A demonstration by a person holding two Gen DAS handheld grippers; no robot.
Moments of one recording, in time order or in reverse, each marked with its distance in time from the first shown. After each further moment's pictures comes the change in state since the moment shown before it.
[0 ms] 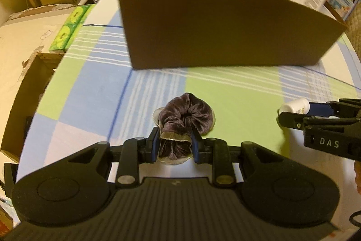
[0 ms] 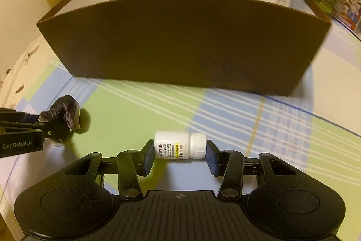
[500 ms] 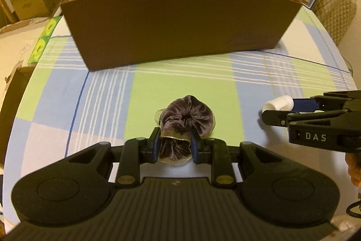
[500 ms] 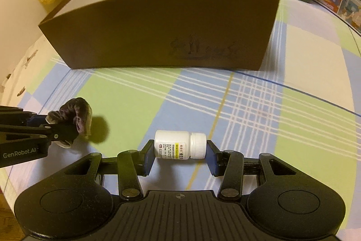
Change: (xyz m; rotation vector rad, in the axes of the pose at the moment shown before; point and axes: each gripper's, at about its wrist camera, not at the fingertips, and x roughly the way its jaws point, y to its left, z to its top) left arm -0.022 -0.047 -0.013 0.106 -0.016 -0.079; right arm -0.033 -0.017 -0.017 0.057 0.004 0.015
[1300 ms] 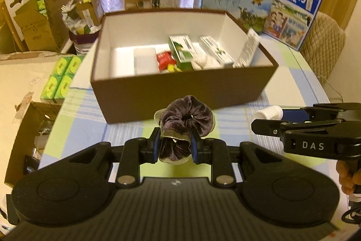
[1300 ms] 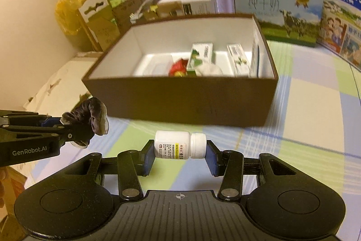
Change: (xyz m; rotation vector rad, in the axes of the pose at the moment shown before) left arm -0.082 0.001 0.037 -0.023 -0.205 0.006; right arm -0.072 0.013 0.041 -0.032 -0.190 0.101
